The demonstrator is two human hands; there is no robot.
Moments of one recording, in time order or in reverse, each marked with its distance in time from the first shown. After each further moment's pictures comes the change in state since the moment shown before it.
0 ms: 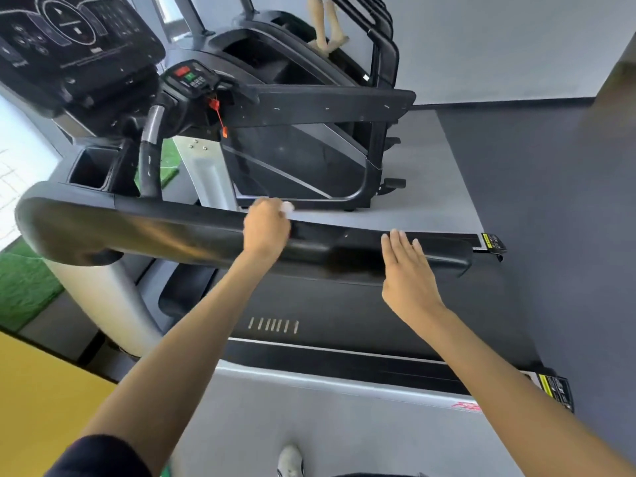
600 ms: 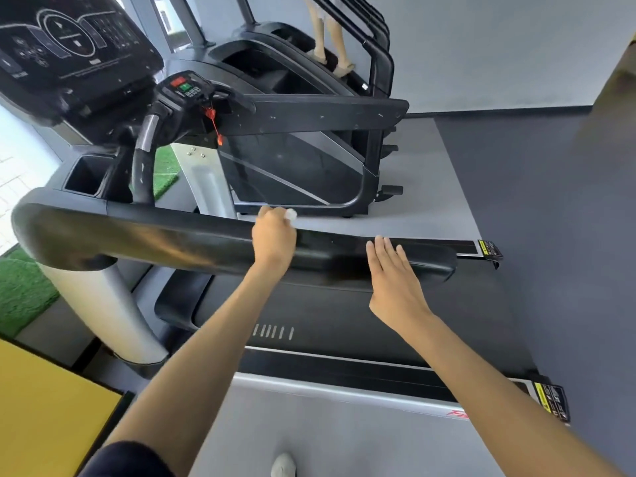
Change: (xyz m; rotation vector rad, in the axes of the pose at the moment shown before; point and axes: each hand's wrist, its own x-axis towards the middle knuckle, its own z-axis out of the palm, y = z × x) left_hand -0.014 0.027 0.031 -0.045 0.051 -0.053; right_hand -0.003 0.011 0.000 0.022 -0.040 -0.086
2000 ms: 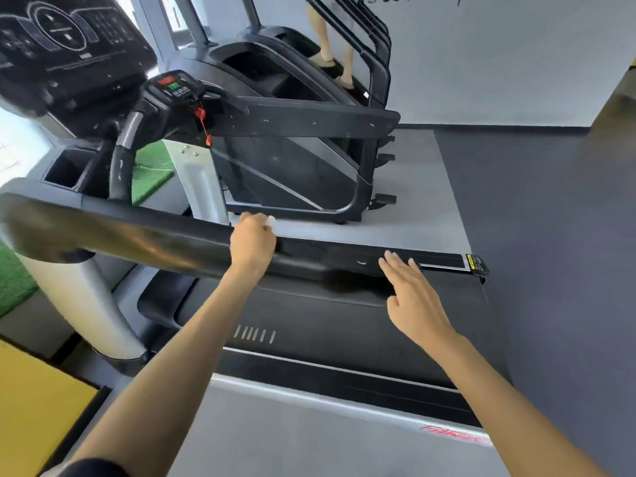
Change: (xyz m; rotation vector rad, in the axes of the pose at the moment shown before) left_hand -0.009 0.022 0.007 0.011 0.008 -0.058; right_hand -0.031 0.084 -0.019 0.336 0.102 -0.004
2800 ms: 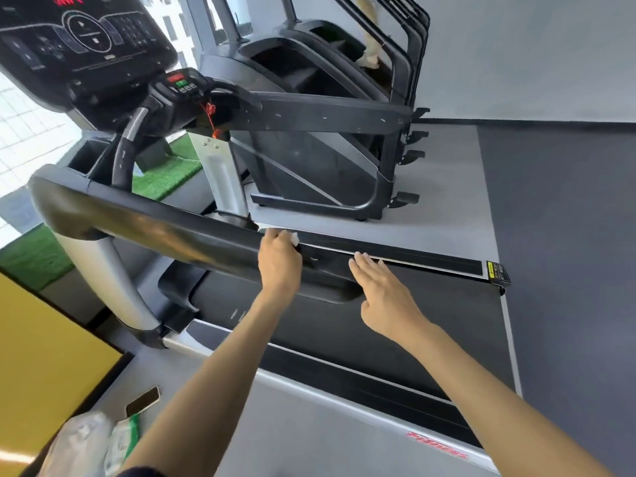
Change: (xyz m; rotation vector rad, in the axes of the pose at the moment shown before) left_hand -0.079 0.088 0.087 0.085 0.179 -0.062; right_hand 0.008 0.076 -0.014 0.034 -0.176 -0.282
